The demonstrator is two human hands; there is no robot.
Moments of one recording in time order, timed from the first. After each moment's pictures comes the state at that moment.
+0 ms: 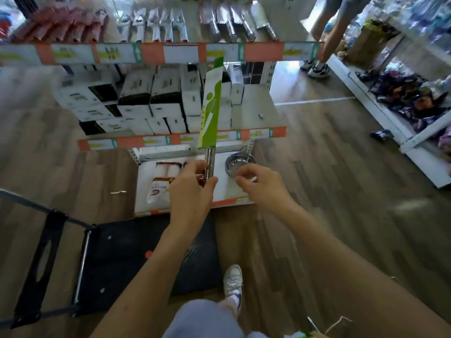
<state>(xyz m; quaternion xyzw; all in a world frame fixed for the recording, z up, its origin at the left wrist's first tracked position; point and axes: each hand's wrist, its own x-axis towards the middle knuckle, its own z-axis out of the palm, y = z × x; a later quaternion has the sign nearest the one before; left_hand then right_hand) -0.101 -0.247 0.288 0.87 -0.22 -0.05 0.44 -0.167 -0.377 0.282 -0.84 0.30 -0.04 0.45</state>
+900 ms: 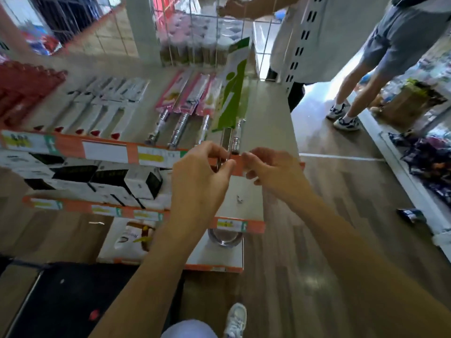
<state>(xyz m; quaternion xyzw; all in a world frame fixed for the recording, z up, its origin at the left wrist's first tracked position) 0.029 -0.547 0.390 0.87 -0.16 0.03 0.46 0.003 -0.680 0.373 -0.85 0.17 -0.09 0.49</state>
